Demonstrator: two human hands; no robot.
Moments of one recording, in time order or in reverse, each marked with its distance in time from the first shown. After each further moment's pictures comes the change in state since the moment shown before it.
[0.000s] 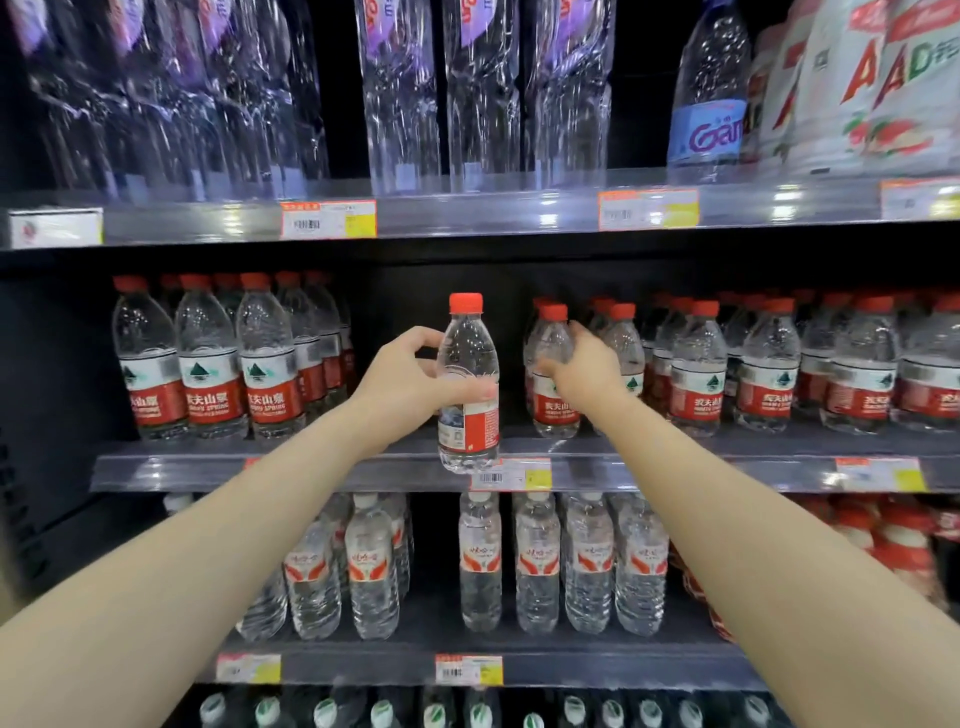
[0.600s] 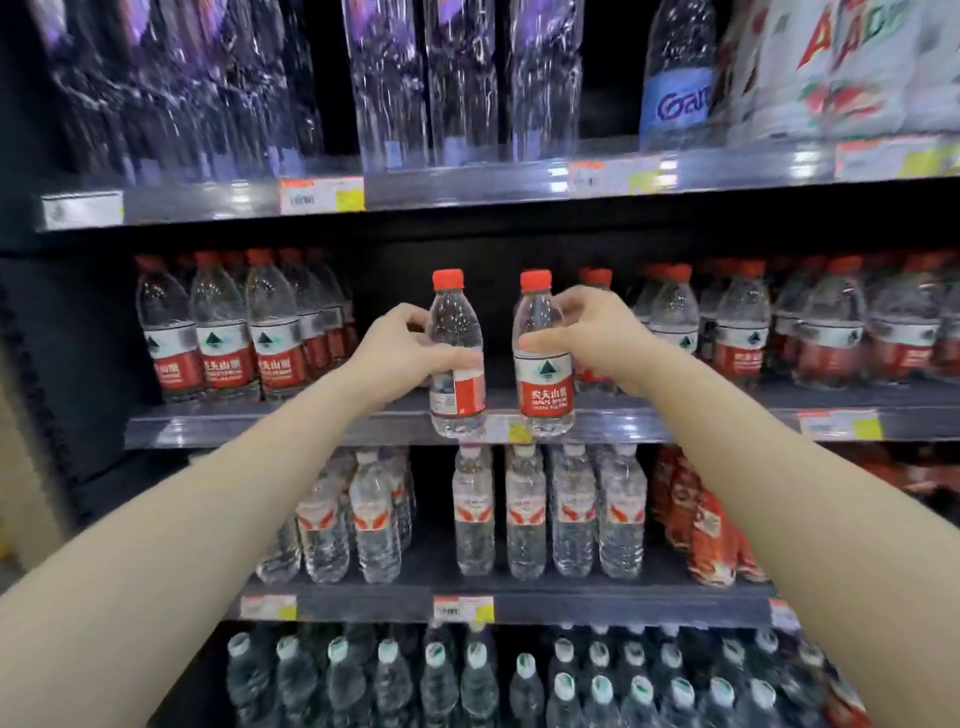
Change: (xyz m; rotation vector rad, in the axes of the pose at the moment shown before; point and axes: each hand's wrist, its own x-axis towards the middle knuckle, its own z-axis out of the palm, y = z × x) left_hand -0.015 0.007 0.013 0.102 0.074 -0.055; right_hand -0.061 -0.010 -0.076 0.251 -0.250 -0.077
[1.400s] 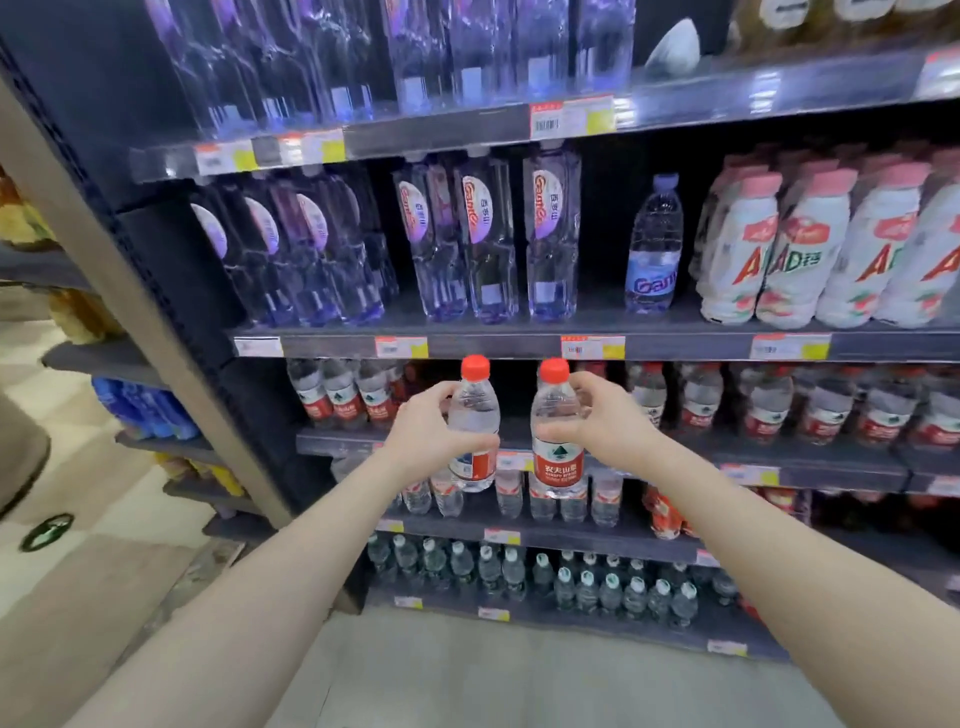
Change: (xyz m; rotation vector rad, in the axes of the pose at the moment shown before) left_hand -0.061 0.255 -0.092 0.323 -0.152 -0.315; right_hand -0.041 -0.202 -0.143 0.023 -0.346 0.226
